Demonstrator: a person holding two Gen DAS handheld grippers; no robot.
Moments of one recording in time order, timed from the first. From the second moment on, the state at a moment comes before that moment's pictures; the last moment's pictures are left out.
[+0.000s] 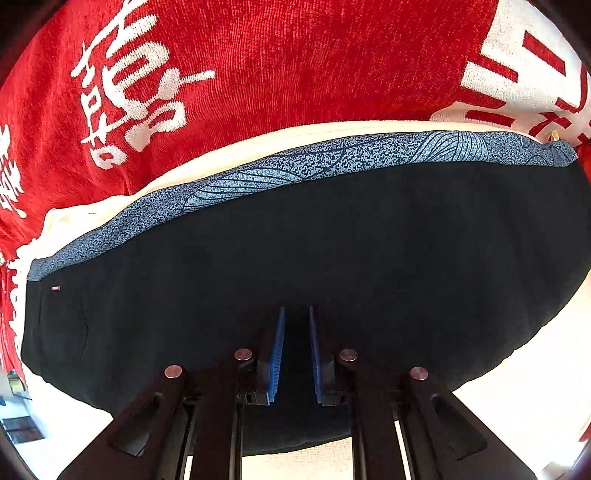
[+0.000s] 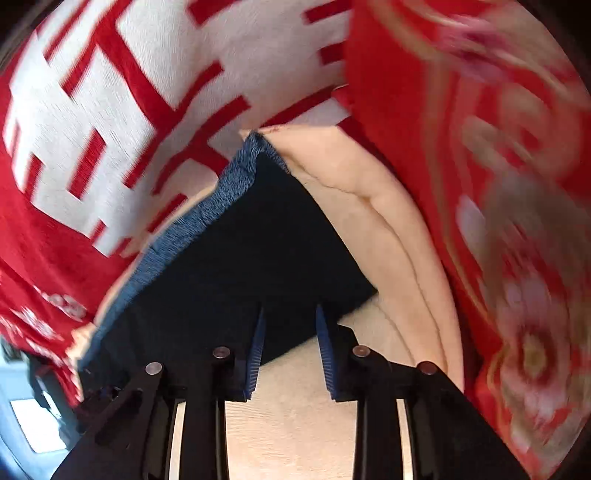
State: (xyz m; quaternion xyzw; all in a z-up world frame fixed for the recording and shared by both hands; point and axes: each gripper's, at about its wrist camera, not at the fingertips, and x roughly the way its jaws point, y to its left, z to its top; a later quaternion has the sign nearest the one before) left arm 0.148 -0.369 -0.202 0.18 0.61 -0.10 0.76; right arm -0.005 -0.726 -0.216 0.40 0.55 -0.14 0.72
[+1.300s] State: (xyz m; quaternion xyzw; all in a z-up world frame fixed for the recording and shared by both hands) left arm 0.176 -0.309 -0.178 0.10 0.61 -0.04 0.78; right arm 0.049 -0.725 -0.181 0.20 0.56 -0.16 0.79
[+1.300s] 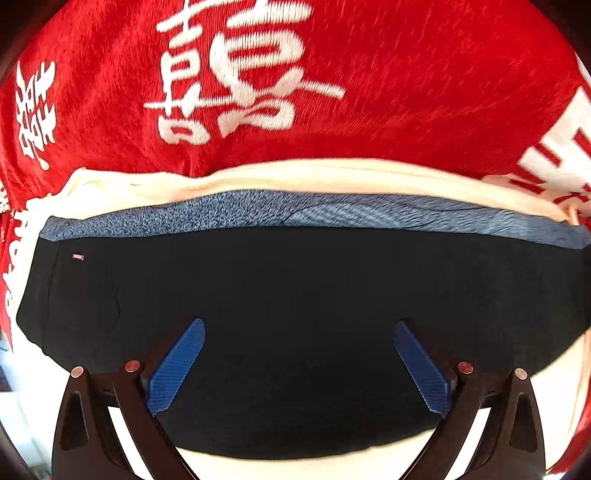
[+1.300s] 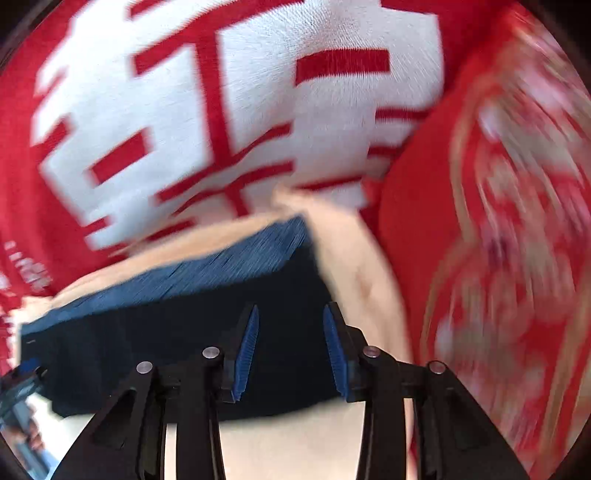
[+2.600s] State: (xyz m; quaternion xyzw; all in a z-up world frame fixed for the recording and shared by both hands) left arm 0.197 -0.143 -0.172 0.07 0.61 0.06 0.78; right arm 0.007 -0.662 -0.184 0.30 0.60 -0.07 0.73
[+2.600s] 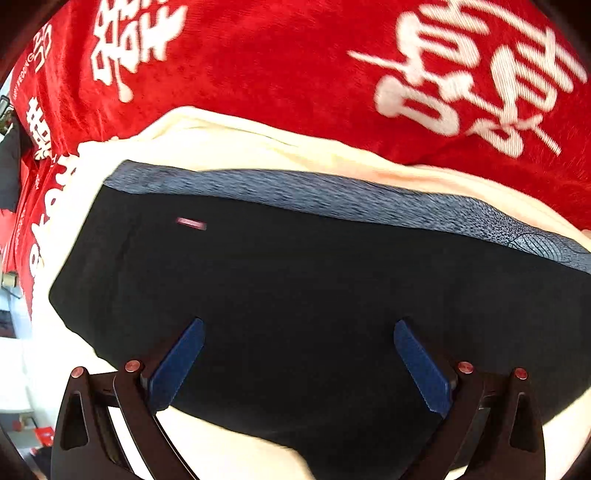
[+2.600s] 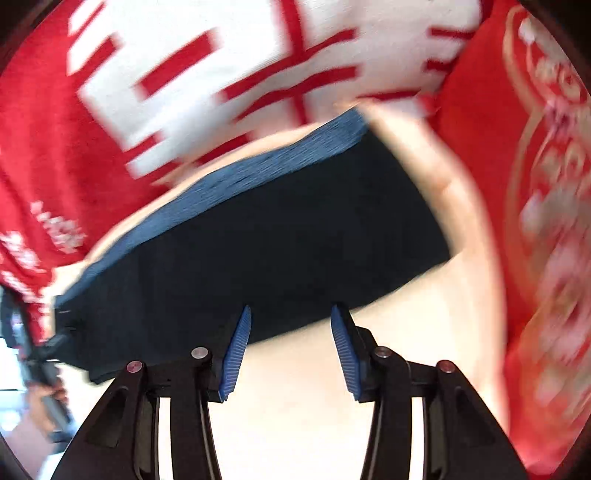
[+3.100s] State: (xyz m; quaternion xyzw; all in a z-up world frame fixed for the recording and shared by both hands) left arm 0.216 0.010 -0.190 0.12 0.59 0.03 0.80; right arm 0.002 -0.359 -0.243 0.52 0.57 0.15 0.62
